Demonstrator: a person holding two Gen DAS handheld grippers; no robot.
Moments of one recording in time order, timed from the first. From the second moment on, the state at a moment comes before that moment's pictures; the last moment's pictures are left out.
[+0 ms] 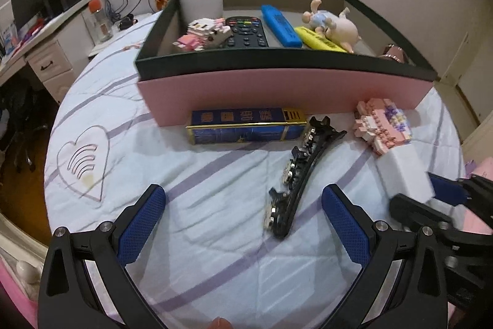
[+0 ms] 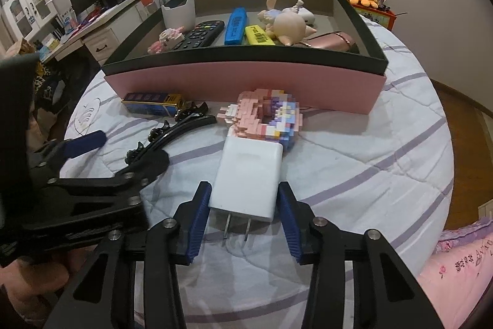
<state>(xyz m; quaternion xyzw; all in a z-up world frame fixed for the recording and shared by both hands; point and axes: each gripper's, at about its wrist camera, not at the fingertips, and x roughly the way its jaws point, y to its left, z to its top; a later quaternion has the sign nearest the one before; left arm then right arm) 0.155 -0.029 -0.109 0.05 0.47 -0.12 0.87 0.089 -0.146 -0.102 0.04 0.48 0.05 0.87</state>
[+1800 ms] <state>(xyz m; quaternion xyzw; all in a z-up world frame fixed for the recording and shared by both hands) 0.163 -0.045 -0.102 0.06 0.44 -0.25 0.86 0.088 -0.156 -0.098 0.05 0.48 0.05 0.87</state>
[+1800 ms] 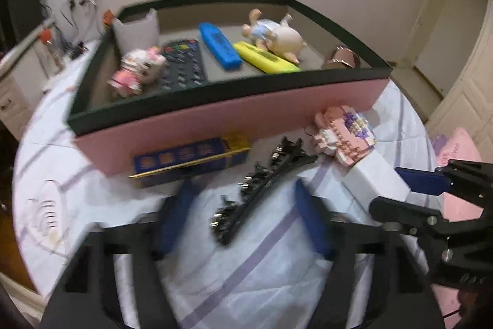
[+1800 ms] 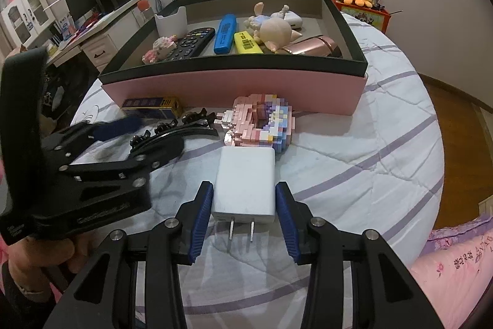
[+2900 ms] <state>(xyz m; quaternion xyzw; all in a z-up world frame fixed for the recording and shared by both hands) 0.130 -0.004 -0.026 -0.01 0.39 -0.22 0.89 0.080 -0.148 -0.045 0.06 0.43 0.10 0.90</state>
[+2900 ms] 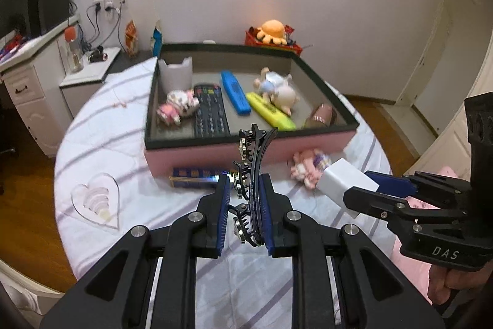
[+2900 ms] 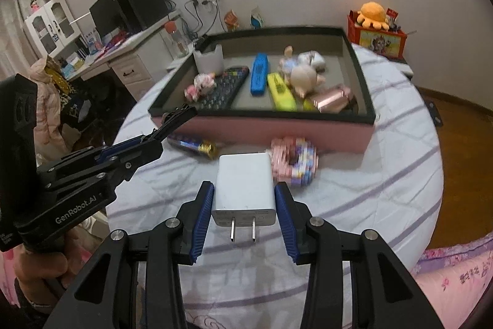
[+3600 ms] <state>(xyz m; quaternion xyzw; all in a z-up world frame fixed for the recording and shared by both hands) 0.280 -0.036 -0.023 0.01 0.41 -0.17 0.89 0.240 -0.155 -0.021 0.02 0.42 0.09 0.90</state>
